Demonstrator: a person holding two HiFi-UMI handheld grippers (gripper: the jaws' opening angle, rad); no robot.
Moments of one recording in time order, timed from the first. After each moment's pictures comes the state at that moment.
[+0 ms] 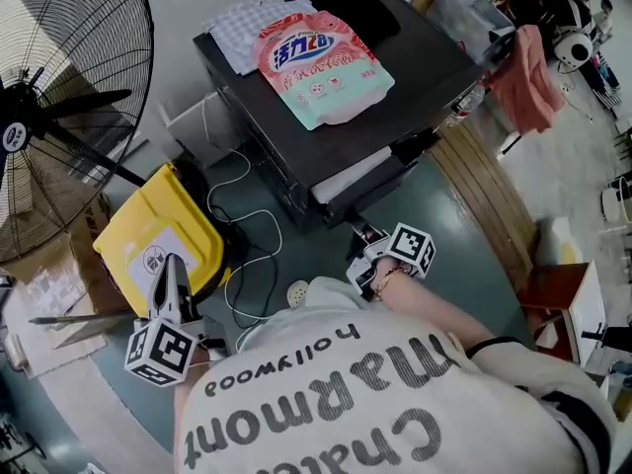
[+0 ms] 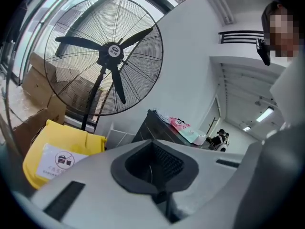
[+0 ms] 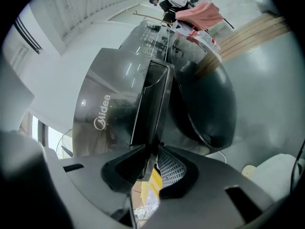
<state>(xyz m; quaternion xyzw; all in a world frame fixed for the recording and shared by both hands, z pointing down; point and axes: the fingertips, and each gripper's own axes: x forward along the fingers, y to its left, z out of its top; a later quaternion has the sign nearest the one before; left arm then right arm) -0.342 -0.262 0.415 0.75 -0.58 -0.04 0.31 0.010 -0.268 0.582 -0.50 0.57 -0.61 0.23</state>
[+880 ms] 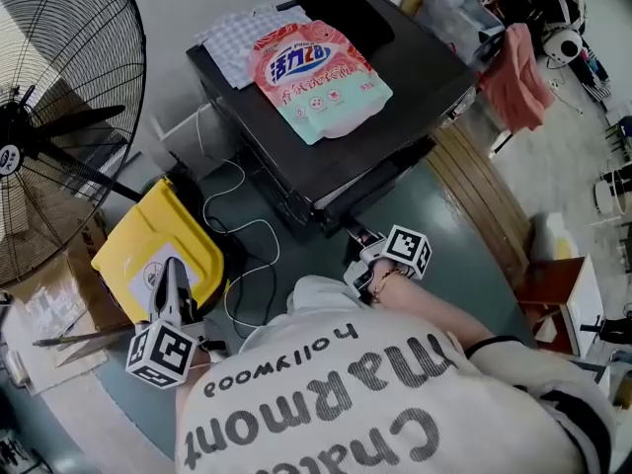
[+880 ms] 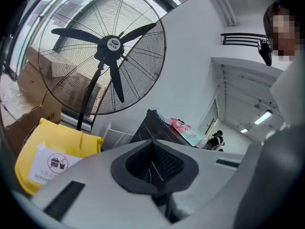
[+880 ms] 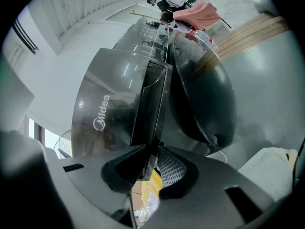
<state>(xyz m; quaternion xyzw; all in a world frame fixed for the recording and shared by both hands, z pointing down) -0.347 -0.294 0.421 0.75 -0.57 -0.04 0.33 0.002 -0.286 0.582 -0.51 0.56 -0.62 0.23</state>
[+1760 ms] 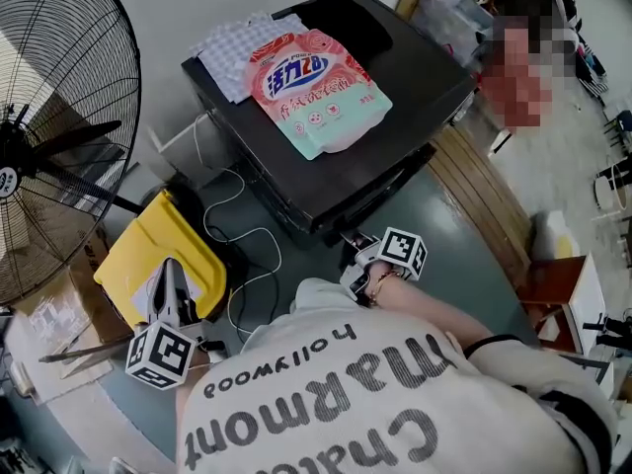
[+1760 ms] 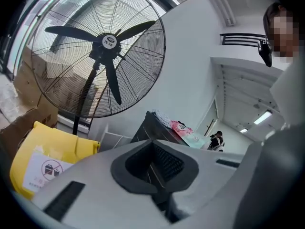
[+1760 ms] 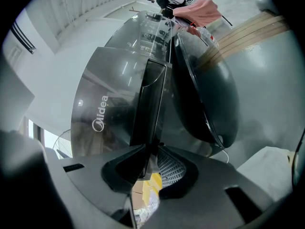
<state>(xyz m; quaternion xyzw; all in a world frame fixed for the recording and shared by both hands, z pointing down) -0.344 -0.325 0.415 0.76 -0.56 -0.05 0.32 -0.007 -0.308 0.583 -0.51 0.56 -0.62 0.22</state>
